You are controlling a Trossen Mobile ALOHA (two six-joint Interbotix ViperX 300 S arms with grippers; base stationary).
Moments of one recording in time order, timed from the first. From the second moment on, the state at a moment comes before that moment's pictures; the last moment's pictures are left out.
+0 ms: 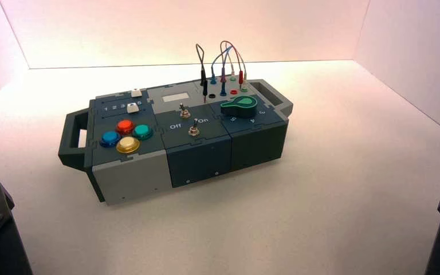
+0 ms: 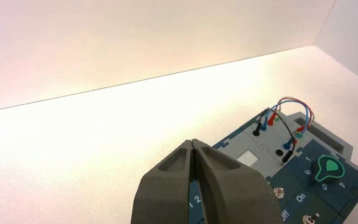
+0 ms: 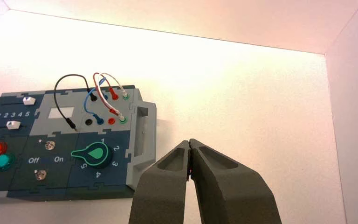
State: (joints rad) left arm -0.21 -1.11 1.21 -0.16 0.35 0.17; right arm 0.32 -0.97 1.07 -0.01 0.50 0.04
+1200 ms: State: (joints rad) left arm -0.26 -0.94 1.20 -0.16 0.36 0.17; right arm 0.33 -0.97 1.07 -0.01 0.51 0.04
